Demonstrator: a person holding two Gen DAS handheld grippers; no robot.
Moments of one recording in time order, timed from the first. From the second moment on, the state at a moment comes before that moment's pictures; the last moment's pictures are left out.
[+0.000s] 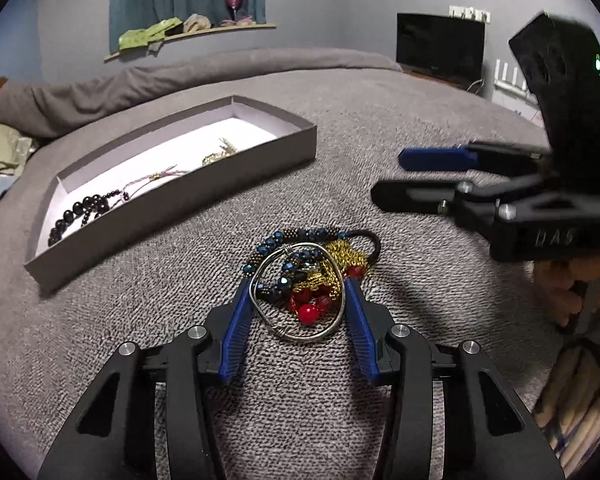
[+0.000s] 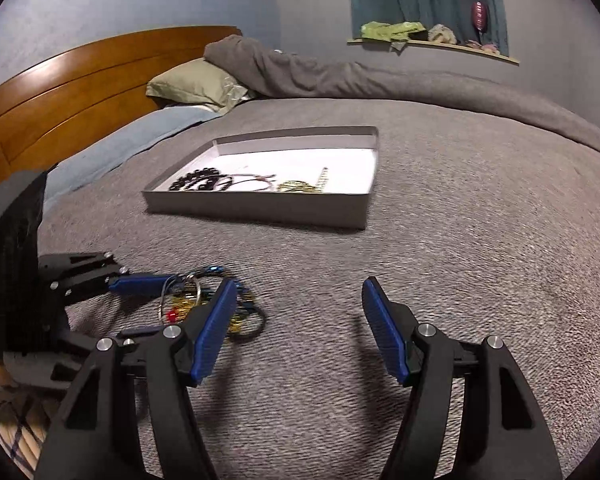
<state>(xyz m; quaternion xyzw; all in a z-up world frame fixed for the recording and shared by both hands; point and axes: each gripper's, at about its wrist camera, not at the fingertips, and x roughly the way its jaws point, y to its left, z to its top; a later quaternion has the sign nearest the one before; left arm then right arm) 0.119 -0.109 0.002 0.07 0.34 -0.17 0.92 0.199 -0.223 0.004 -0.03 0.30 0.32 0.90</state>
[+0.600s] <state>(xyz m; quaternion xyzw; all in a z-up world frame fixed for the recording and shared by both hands) 0.109 -0.034 0.021 0.01 0.31 -0.12 0.94 0.172 -0.172 -0.007 -0.11 0.31 0.38 0.86</state>
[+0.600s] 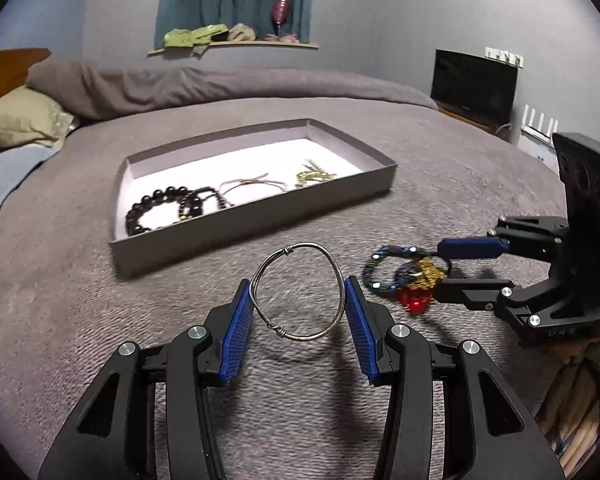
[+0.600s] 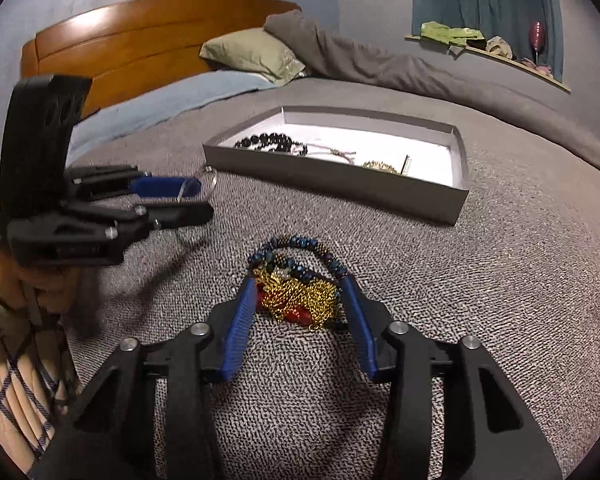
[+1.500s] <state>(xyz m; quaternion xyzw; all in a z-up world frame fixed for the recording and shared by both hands) 0.112 -0.015 0.030 0.00 0.29 -0.10 0.95 0.185 -0.188 0.023 -0.05 0.28 0.39 0.88</state>
